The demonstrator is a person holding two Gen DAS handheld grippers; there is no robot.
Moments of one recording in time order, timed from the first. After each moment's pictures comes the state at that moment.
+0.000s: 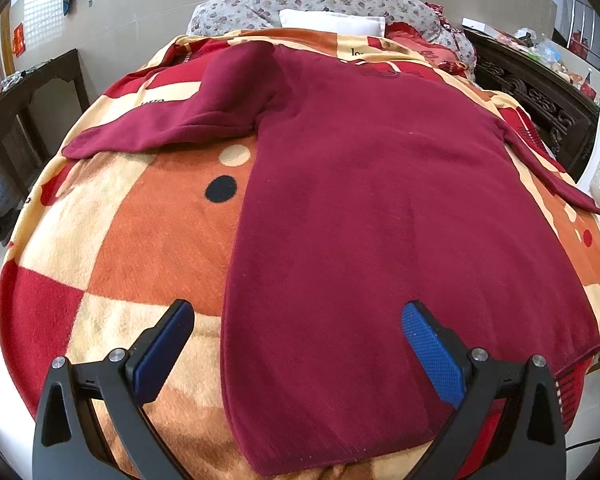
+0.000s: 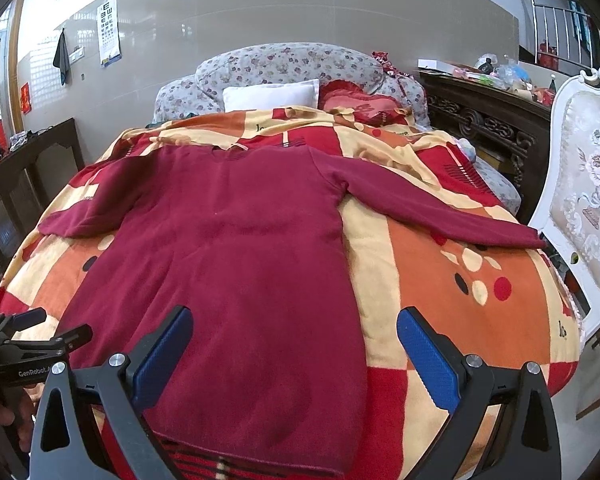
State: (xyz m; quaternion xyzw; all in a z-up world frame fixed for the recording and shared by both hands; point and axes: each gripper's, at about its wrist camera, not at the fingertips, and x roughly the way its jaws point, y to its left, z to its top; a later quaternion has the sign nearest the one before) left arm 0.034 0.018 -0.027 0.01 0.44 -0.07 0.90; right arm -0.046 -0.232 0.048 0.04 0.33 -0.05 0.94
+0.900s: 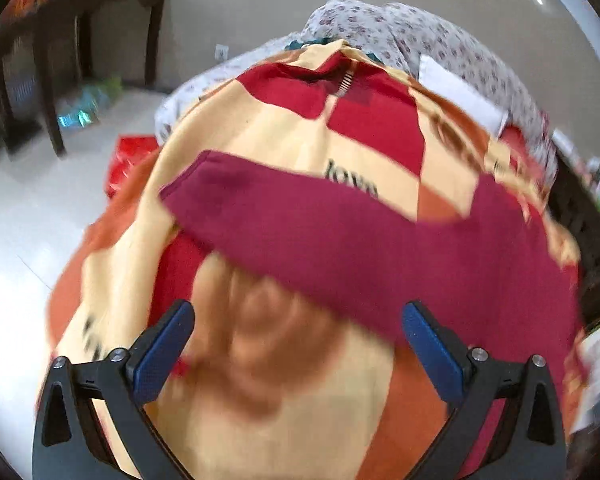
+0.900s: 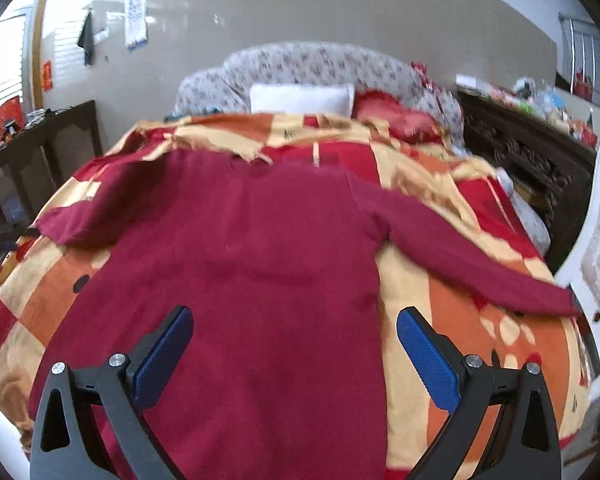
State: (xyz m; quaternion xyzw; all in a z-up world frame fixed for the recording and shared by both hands) left arm 0.223 0.266 -0.010 -0.19 0.45 0.00 0.87; right arm 0.041 -0.227 0.049 -0.01 0.32 -0.01 0.95
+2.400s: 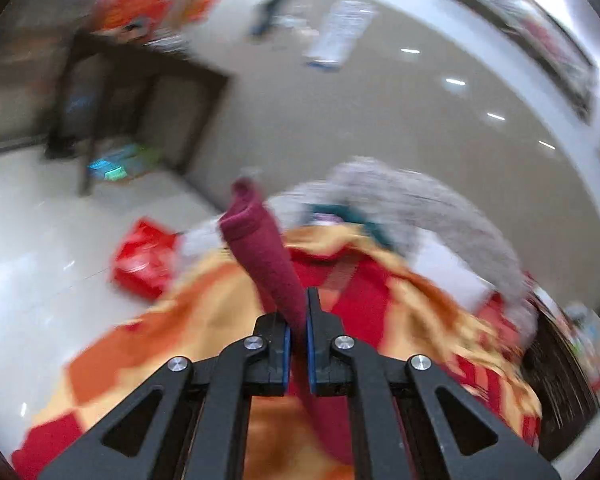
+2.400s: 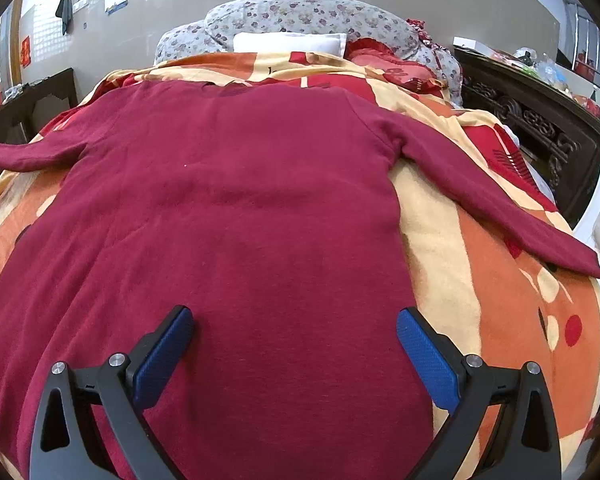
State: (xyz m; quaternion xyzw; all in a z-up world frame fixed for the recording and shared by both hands) left arm 0.182 0.290 0.099 -0.28 0.19 0.04 0.94; right arm 0.073 -0.234 -0.035 -0.01 0.39 -0.03 0.92
